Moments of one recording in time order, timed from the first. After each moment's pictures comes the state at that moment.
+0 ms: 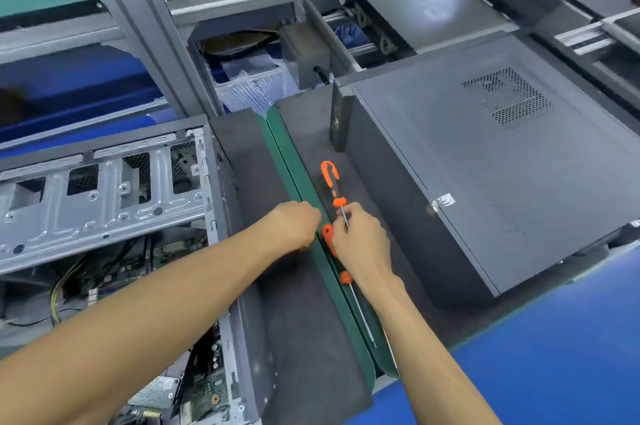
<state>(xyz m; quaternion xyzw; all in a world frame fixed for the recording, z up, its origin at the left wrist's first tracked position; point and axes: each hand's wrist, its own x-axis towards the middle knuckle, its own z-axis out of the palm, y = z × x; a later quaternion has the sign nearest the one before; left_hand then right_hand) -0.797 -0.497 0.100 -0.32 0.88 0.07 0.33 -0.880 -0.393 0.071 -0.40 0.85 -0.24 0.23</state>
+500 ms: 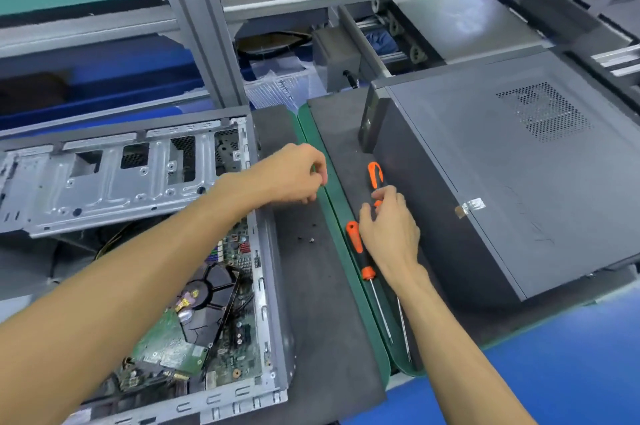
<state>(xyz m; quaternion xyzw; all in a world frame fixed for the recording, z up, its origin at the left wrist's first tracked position) -0.742 -0.531 0.170 -0.41 0.85 0.32 0.04 -0.882 -0.399 0.078 -0.43 0.85 -0.28 0.14</state>
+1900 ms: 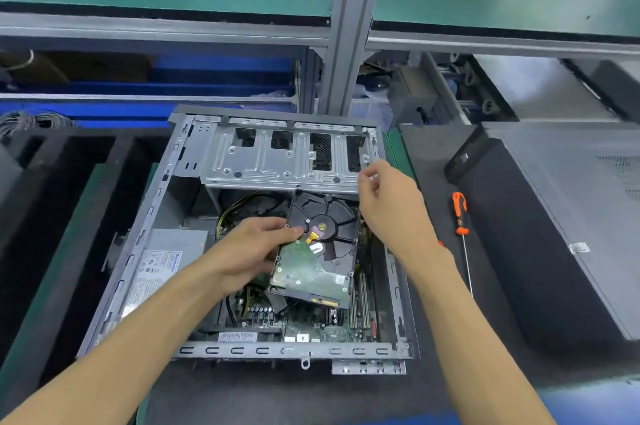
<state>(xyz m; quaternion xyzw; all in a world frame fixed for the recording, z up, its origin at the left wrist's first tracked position) -0.496 -0.455 0.134 -0.51 0.39 0.73 -0.22 -0.715 -0.445 0.180 -0.62 0.71 -0.29 0.16</state>
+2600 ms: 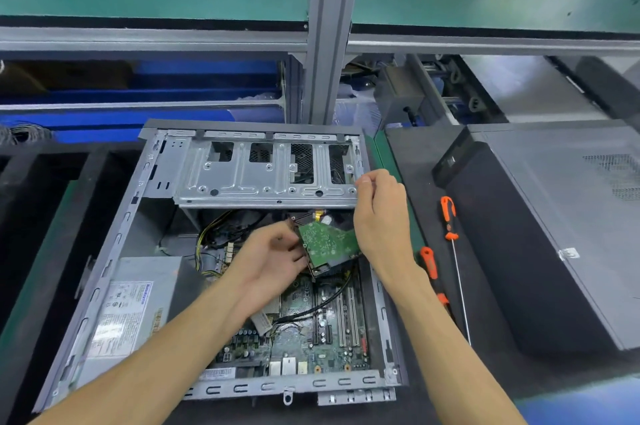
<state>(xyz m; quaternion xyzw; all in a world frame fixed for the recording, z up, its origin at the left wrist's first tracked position) -0.548 -0.464 0.124 -0.35 0.10 0.86 -0.37 -0.720 -0.454 0.157 -0.54 0.72 -0.41 0.14</state>
